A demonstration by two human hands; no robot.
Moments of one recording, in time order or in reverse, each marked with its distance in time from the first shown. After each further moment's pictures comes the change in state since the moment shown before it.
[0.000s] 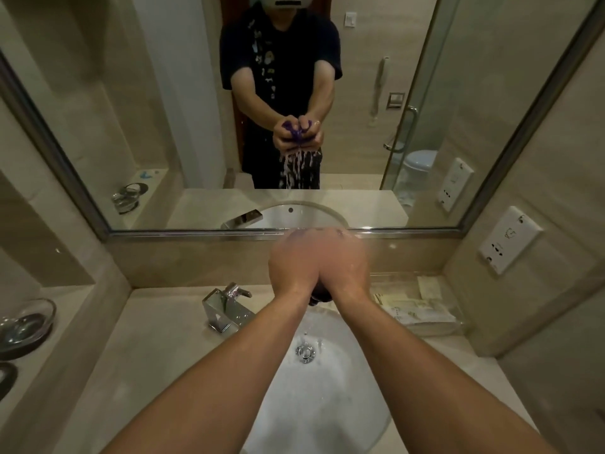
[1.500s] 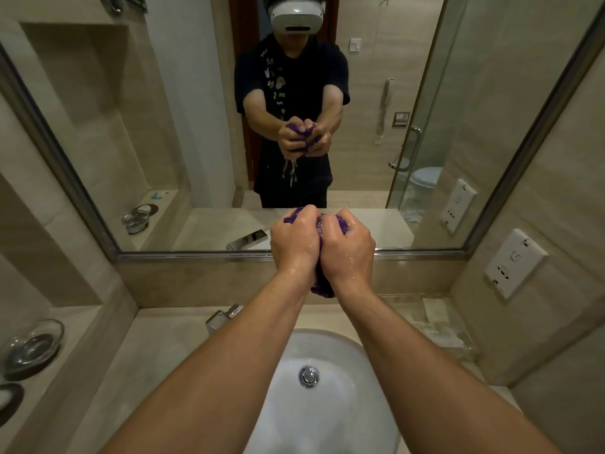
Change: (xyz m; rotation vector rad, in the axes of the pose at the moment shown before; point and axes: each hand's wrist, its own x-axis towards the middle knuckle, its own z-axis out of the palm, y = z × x) left_hand 0.011 0.069 0.014 -0.217 -0.056 -0.023; right_hand 0.022 -0.042 -0.012 0.137 0.090 -0.231
